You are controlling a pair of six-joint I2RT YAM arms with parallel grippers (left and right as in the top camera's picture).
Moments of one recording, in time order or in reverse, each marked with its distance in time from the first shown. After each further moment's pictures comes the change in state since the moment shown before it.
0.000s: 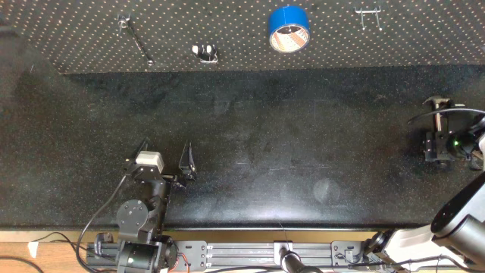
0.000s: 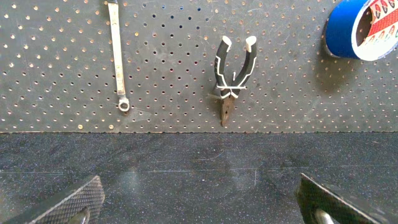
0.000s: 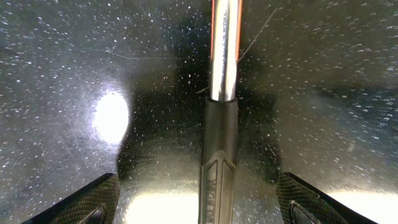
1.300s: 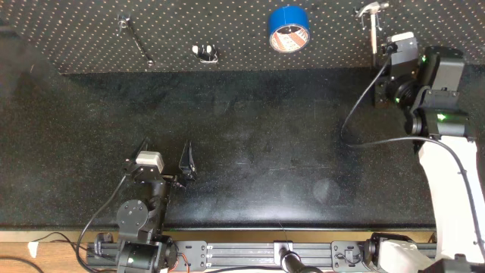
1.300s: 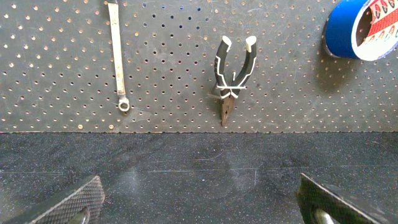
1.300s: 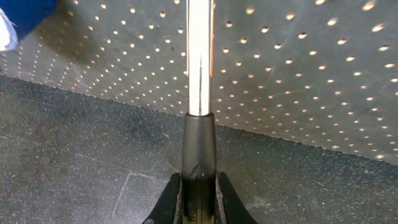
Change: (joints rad) left arm 0.000 0.000 0.001 -0.001 0.000 0.000; right arm 0.564 -0.375 -0.008 0.355 -0.216 0.448
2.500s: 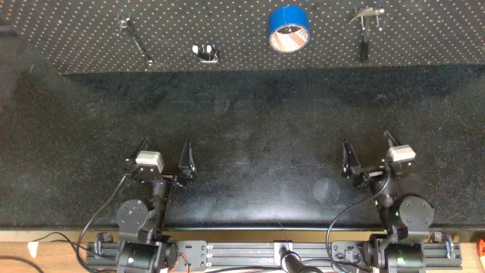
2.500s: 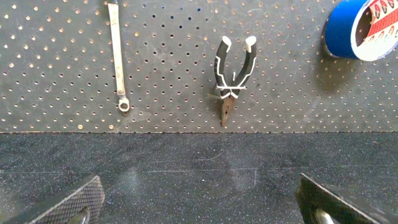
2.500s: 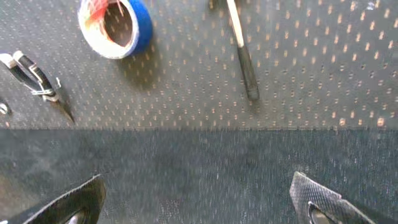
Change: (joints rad) left arm 0.000 0.000 0.000 0.000 0.000 0.000; right arm 0.085 -1.306 -1.006 0.357 0.072 0.325
